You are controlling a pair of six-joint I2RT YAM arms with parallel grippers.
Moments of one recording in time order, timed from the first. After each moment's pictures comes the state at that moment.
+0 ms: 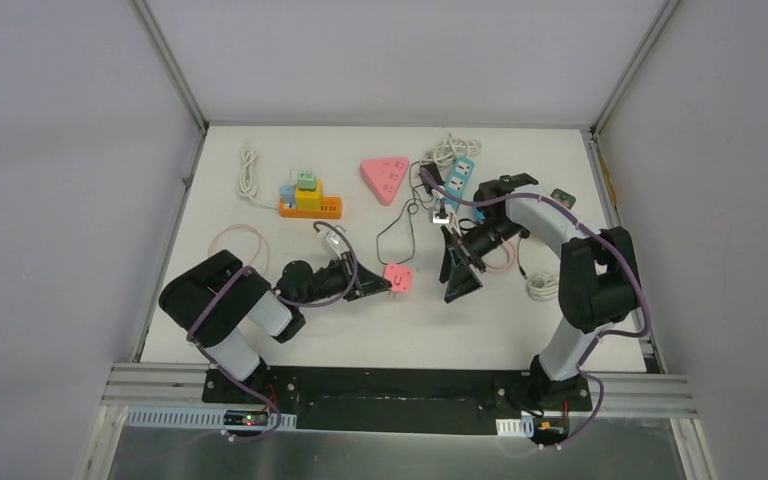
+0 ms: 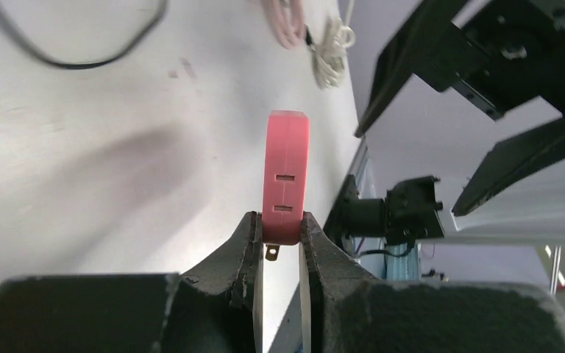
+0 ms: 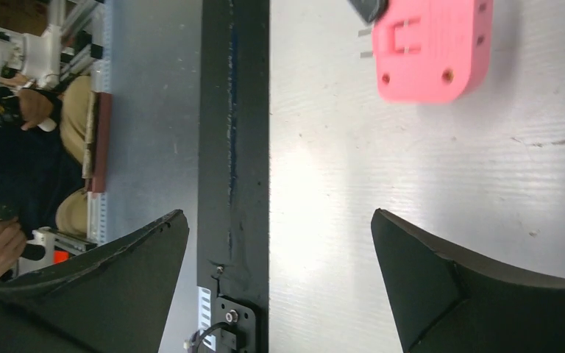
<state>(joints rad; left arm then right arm) -0.69 1.63 0.20 1.43 0.49 -0.77 0.36 1.75 1.27 -1.41 -1.09 -1.10</state>
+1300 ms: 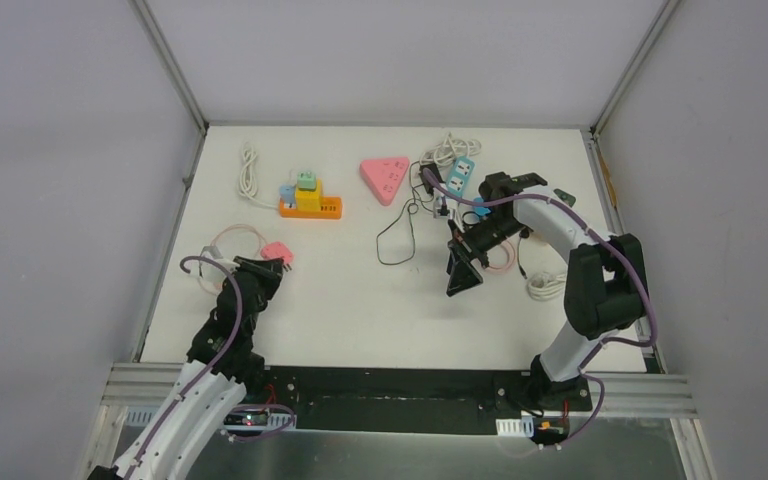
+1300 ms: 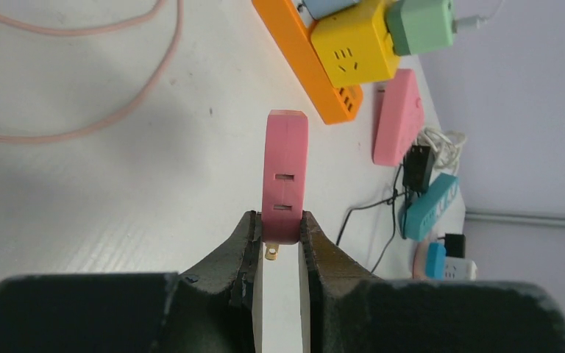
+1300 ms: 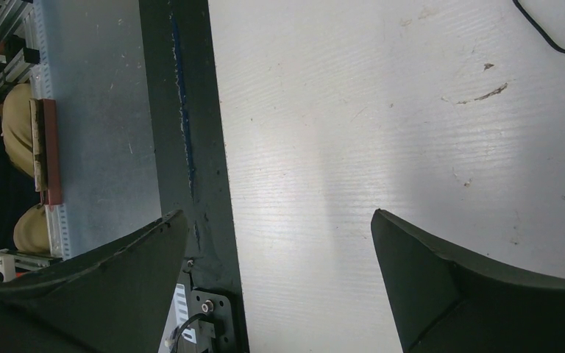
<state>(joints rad) -0.38 0.28 0.21 -0.21 -0.39 -0.75 0.34 1.70 1.25 -1.25 -0.96 -0.94</state>
